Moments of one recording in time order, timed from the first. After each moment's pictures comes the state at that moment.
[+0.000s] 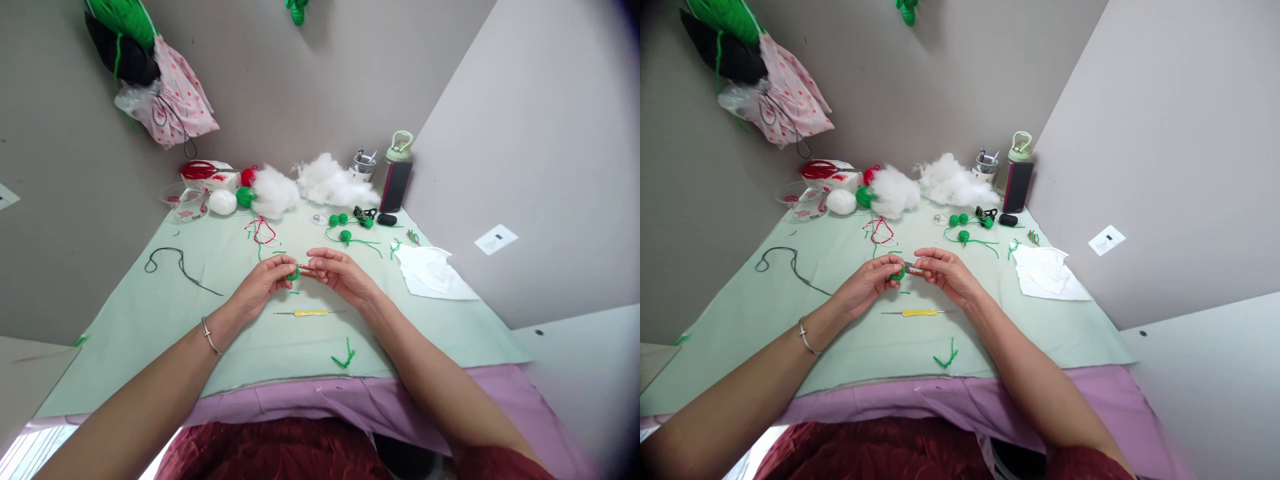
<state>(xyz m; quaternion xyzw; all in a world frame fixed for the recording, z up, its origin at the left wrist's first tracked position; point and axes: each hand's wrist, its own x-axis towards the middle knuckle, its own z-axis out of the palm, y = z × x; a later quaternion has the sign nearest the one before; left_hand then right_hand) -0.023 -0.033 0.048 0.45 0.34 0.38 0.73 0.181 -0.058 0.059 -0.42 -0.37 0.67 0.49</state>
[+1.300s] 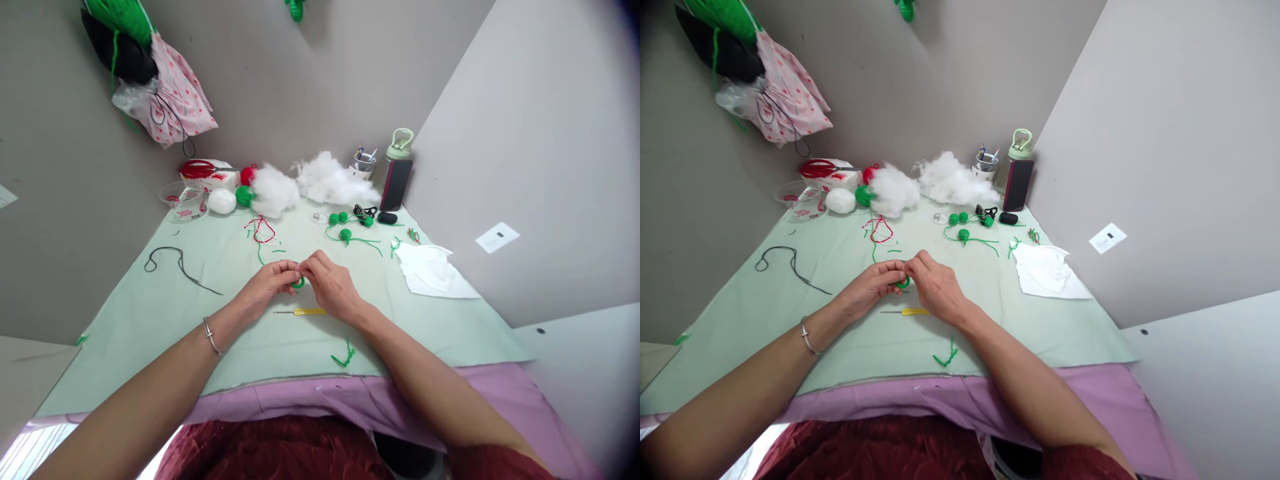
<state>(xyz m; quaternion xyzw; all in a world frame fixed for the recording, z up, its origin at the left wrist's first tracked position) -0.017 -0.039 0.050 0.49 0.35 0.33 0.73 0.160 -0.076 0.046 -0.49 -0.72 0.26 0.42</state>
